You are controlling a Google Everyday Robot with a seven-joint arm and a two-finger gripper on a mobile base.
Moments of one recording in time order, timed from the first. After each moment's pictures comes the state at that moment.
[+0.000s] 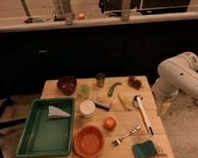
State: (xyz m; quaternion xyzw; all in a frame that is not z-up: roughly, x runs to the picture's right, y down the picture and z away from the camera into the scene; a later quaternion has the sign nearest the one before) arm 0.286 0.111 0.683 -0.28 0.02 0.02 0.96
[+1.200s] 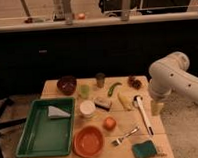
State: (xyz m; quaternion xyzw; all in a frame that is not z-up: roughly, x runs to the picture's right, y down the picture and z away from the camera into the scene) arm 0.255 0.111 0.691 -0.28 0.04 0.04 0.96
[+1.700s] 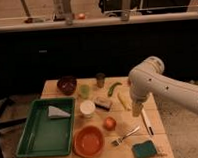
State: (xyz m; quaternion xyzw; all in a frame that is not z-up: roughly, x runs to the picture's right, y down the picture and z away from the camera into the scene) arm 0.179 0.115 0.722 -0.27 -0.02 0.09 0.96
